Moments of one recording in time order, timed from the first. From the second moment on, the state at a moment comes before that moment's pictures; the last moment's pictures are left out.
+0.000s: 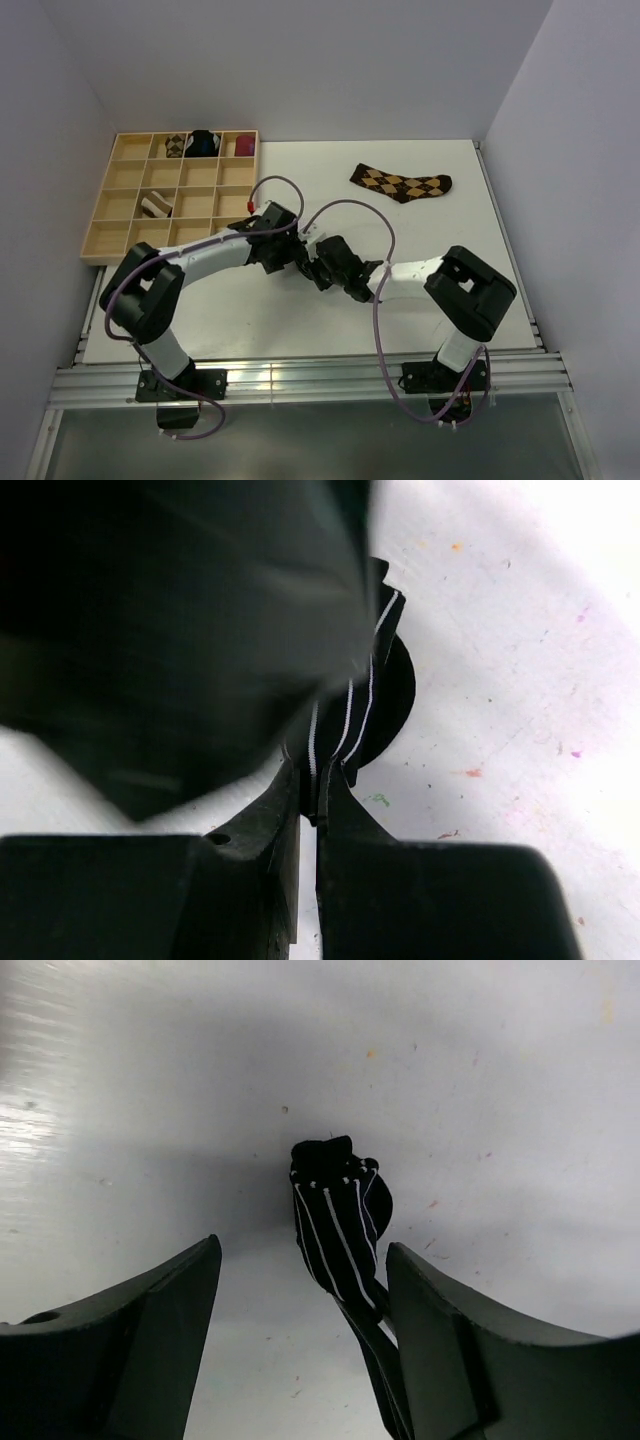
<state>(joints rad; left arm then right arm) -0.68 1.70 1.05 -0.37 -0.11 -1.04 0.87 1.67 0.73 0.29 0.08 0.11</state>
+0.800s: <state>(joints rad) -0.69 1.44 0.64 0.03 -0.15 -1.28 0.60 1.81 0.85 0.20 -0.58 0.33</state>
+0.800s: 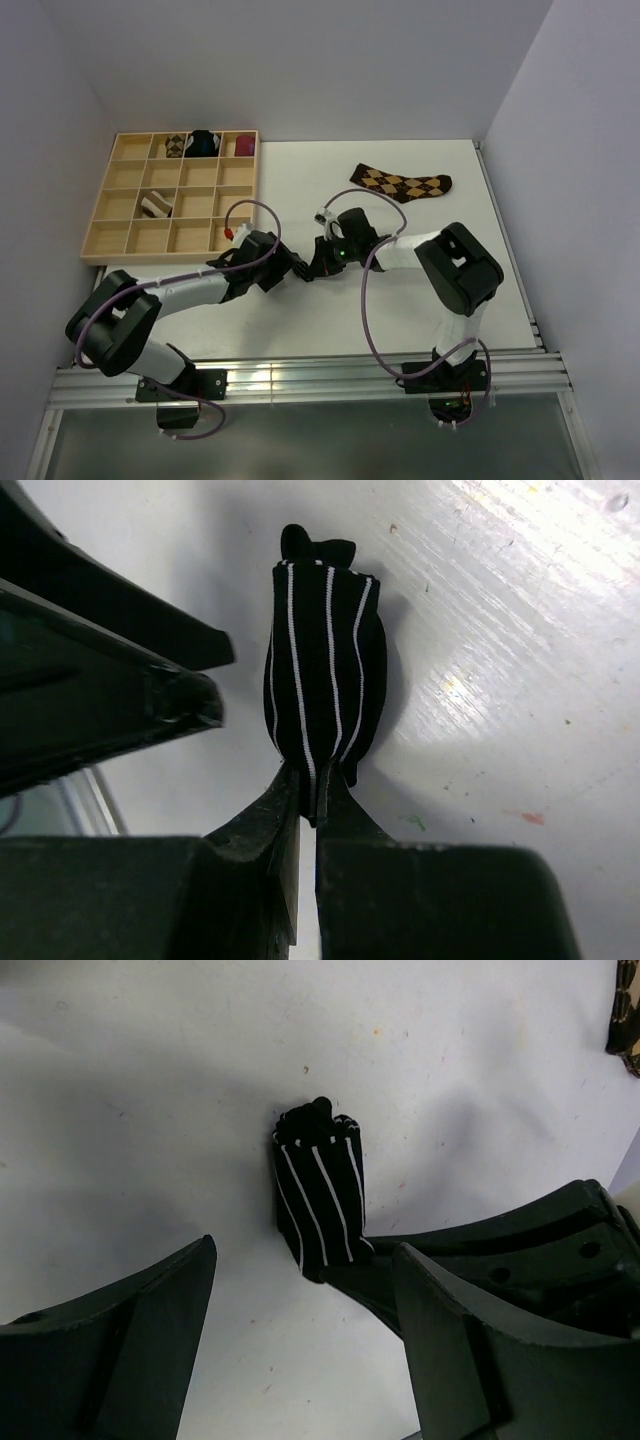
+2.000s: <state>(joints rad) -0.70 1.69 0.81 0.06 -0.13 -1.30 0.43 2.04 0.85 0.43 -0.93 0.81</state>
